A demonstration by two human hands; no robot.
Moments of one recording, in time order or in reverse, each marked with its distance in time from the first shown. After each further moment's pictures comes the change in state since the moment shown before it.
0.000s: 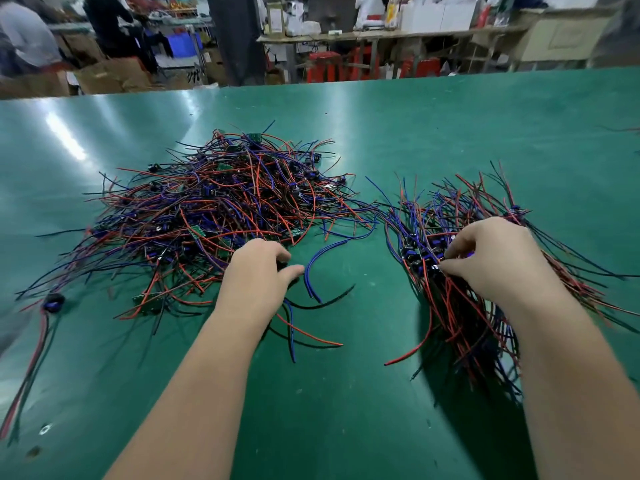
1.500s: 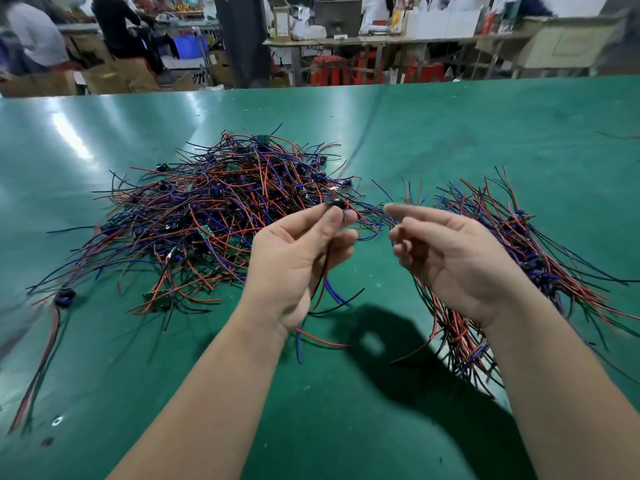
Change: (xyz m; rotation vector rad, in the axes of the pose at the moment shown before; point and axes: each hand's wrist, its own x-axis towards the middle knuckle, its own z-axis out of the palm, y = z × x) left_hand -0.025 0.062 -0.029 -1.625 -0.112 -0.158; right_hand -0.017 -0.048 0.008 1.578 -0.430 0.018
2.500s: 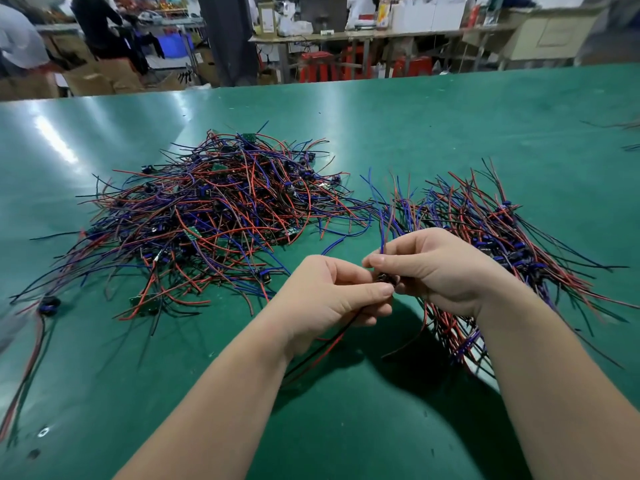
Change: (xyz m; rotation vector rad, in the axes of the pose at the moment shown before) left_hand -0.014 -0.021 0.003 0.452 -0.329 -0.392; right_hand 0.002 0.010 -0.014 -0.444 -0.072 0.189
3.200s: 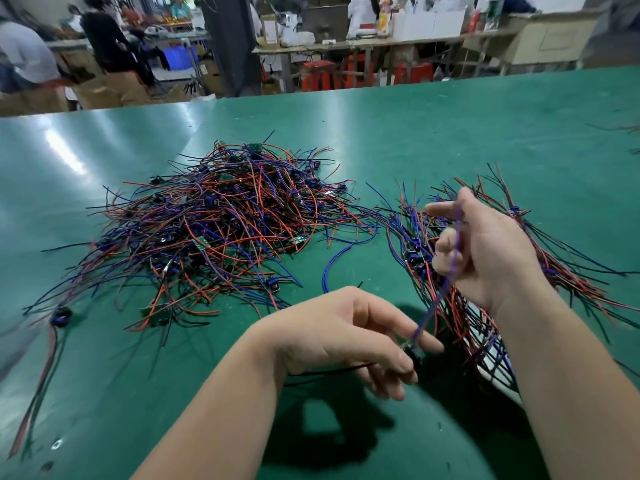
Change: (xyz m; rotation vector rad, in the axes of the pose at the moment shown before) left_hand -0.013 0.005 -0.009 0.106 -0.556 -0.053; right_hand 0.004 -0.013 -0.016 0.504 0.448 -0.147
